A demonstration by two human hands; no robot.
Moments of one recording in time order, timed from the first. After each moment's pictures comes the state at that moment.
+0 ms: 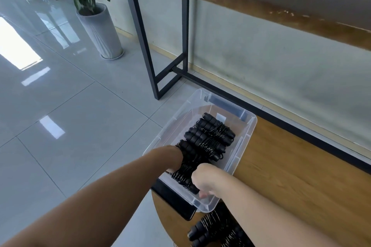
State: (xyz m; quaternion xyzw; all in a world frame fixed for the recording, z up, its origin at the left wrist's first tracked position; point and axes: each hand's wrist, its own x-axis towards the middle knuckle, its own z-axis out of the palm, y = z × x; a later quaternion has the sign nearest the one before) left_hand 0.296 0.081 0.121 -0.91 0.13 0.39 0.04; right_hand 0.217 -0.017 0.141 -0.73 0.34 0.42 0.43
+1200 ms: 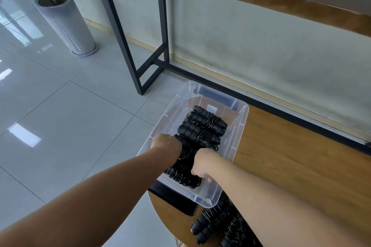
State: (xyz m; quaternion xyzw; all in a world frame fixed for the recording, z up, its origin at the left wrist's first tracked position) left_hand 0.321 0.076 0.113 -0.86 0.36 0.29 0.21; right_hand 0.256 -0.021 0.128 -0.84 0.12 0.52 0.06
